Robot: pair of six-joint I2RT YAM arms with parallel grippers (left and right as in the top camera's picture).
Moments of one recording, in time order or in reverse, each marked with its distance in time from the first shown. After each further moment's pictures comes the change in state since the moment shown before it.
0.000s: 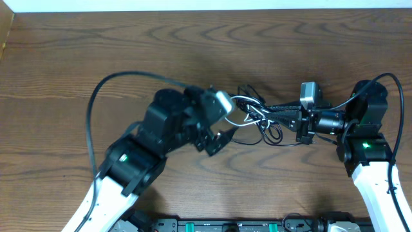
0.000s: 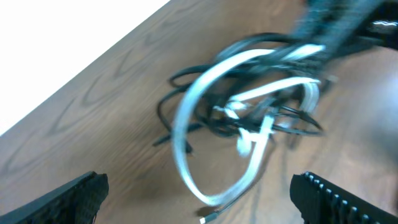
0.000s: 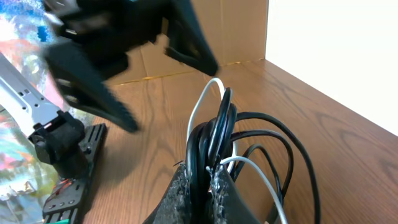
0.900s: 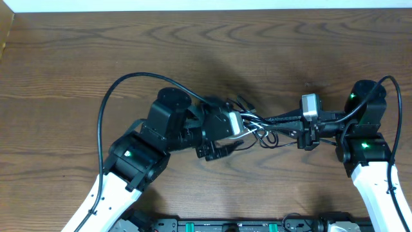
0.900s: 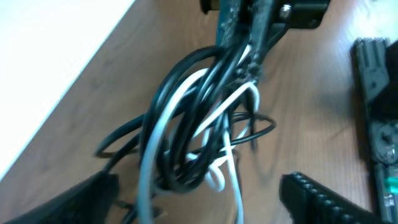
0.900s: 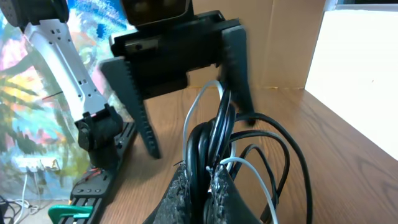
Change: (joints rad) left arm 0.000 0.037 0.001 -0.003 0.249 0.256; right arm 0.009 0.000 0.000 0.005 -0.191 -0.120
